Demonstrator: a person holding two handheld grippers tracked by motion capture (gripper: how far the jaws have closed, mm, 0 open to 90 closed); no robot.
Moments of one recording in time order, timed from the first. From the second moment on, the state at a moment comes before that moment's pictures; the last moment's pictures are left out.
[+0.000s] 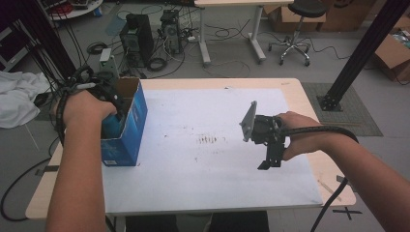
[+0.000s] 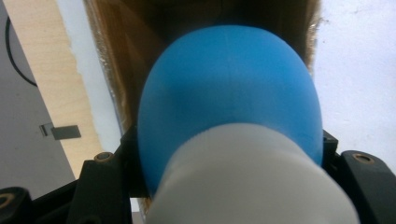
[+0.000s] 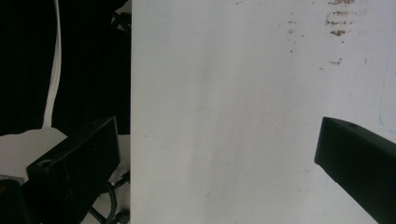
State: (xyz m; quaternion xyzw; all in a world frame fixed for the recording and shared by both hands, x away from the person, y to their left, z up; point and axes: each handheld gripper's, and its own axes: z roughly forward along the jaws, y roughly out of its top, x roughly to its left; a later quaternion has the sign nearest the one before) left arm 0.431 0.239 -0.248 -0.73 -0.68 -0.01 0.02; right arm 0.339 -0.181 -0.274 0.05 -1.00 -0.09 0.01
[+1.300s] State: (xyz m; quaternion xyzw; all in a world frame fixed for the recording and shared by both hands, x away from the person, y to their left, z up) left arm 0.432 0.247 -0.291 -0.73 -0.69 0.00 0.02; right arm 0.341 -0.175 -0.281 0.05 -0.99 -0.09 0.02
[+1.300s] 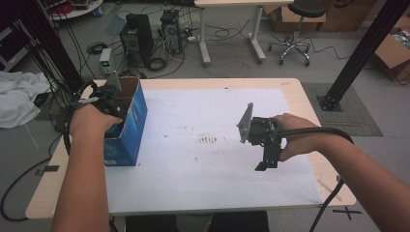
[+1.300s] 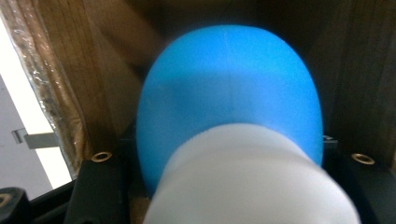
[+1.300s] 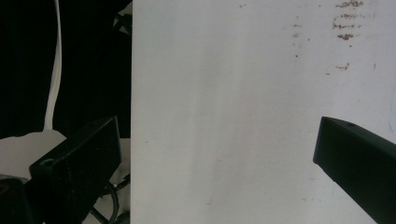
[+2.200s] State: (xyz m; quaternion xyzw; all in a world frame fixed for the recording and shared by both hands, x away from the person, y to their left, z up) left arm 0.427 0.248 -0.272 -0.72 -0.69 0.00 0.00; right arm 0.339 -0.177 -0.279 0.04 -0.99 -0.09 0.02
